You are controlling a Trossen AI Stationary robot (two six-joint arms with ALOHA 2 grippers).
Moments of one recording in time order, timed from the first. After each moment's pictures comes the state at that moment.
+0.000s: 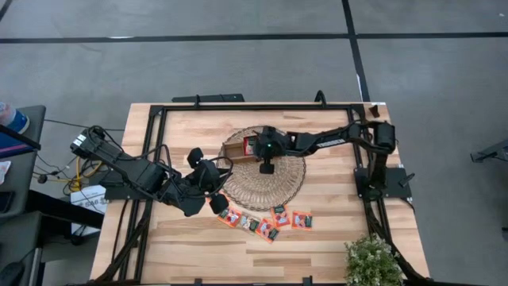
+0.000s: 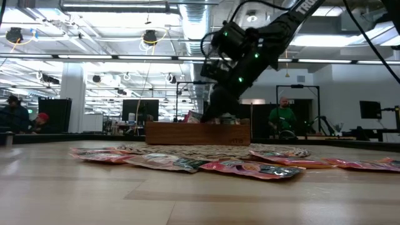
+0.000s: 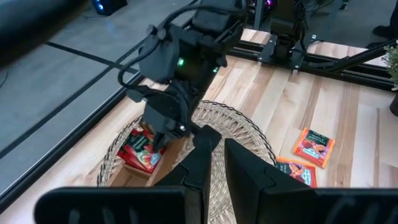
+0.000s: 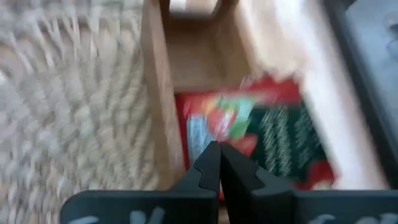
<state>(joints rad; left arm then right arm) -0.49 1.39 1.39 -0.73 -0.88 -0.57 -0.20 1.88 1.09 0.00 0.12 -0.36</state>
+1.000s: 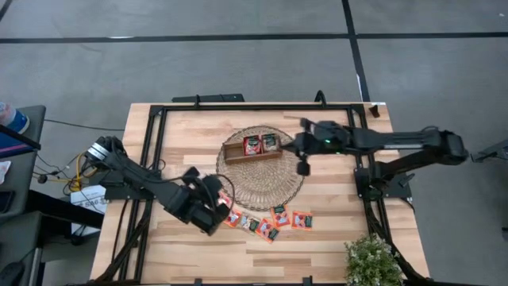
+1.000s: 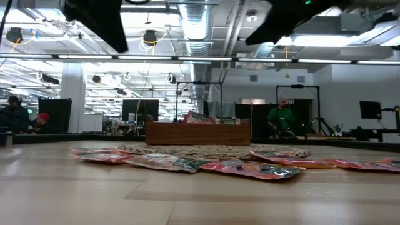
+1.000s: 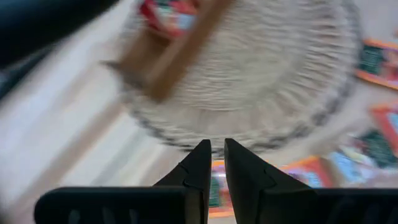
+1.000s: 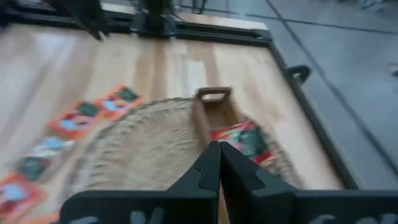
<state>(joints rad) -0.52 1.61 1.31 -1.13 -0.72 -1.13 -0.10 1.14 0.86 -0.22 0.05 -0.20</state>
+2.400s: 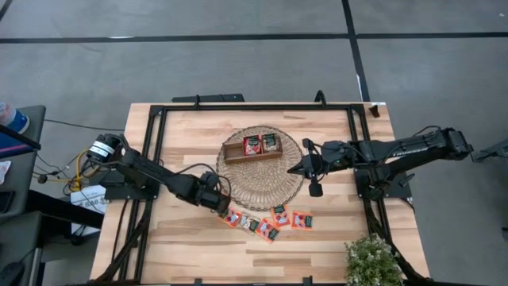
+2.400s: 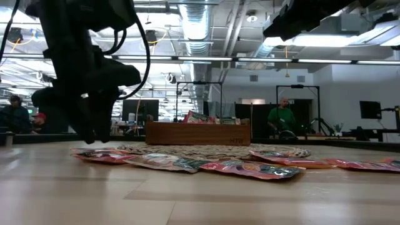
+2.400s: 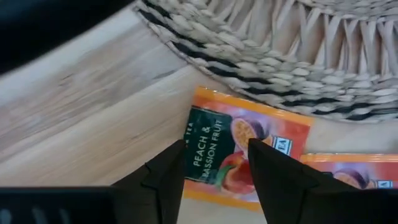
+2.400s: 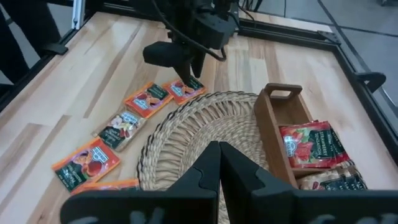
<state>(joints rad) -0.32 1.60 0.84 -0.59 -0.30 -1.40 0.10 1.06 0.77 -0.22 0.03 -0.16</state>
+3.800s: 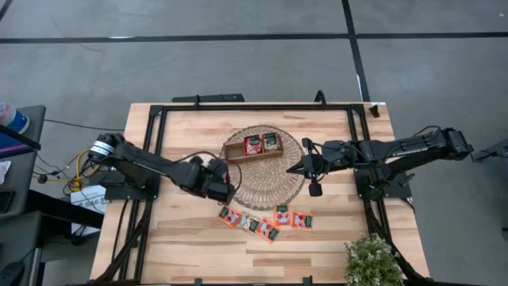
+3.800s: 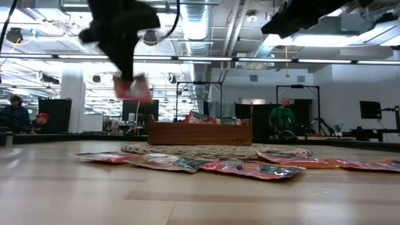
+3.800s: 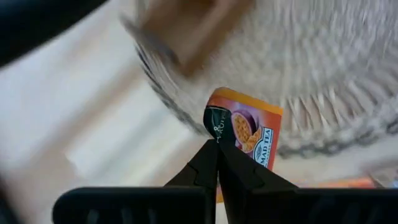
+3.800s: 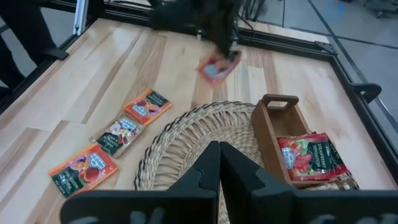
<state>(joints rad) -0.27 1.61 1.26 -1.09 -0.53 -1.07 0.10 1.06 0.77 -0.19 0.03 -0.19</state>
